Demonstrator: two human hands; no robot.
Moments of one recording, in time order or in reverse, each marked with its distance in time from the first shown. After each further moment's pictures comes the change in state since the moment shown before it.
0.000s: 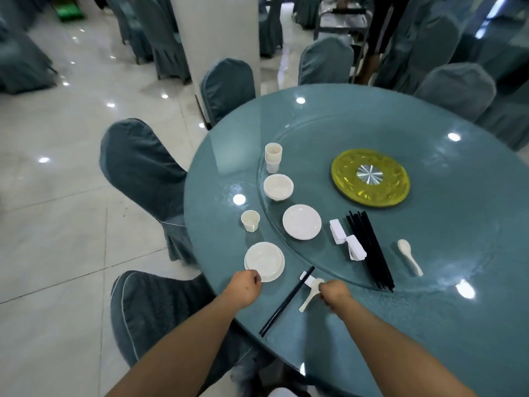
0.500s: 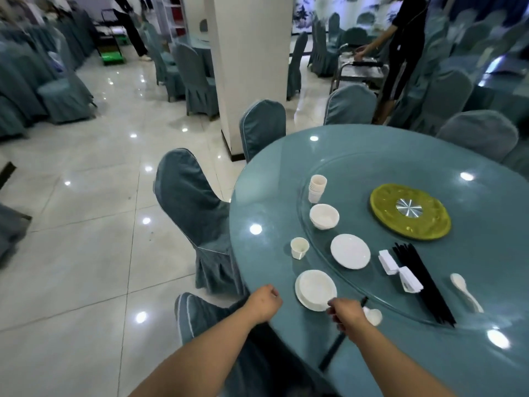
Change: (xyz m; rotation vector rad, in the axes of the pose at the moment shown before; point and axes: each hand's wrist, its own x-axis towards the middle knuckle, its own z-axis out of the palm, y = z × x) left_hand -0.030 -0.075 -0.073 -0.316 0.021 -0.104; right_hand -0.039 -0.074 0.089 0.386 -0.009 -0.073
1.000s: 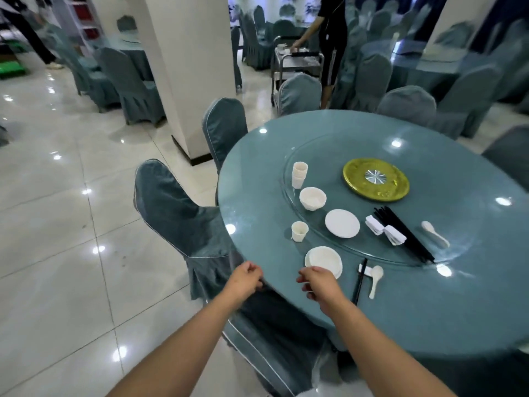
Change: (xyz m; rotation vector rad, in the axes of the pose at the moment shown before) left_hand -0.013 -0.073 -0.154 -0.396 -0.091 0.129; right_hand -0.130 -0.060 0.168 0.373 0.063 -0.141
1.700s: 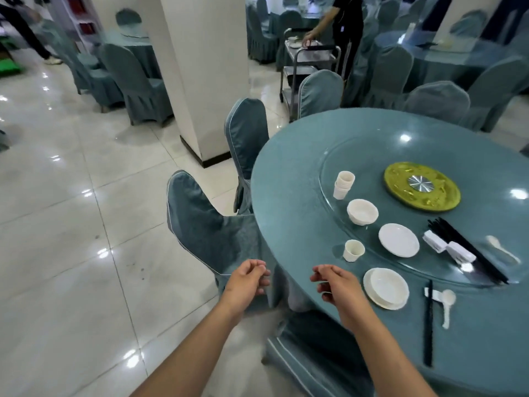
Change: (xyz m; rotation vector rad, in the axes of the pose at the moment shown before) left_hand 0.050 0.018 -0.160 -0.249 0.009 0.049; right_hand 0.015 -0.063 0.137 0.099 0.019 -0.125
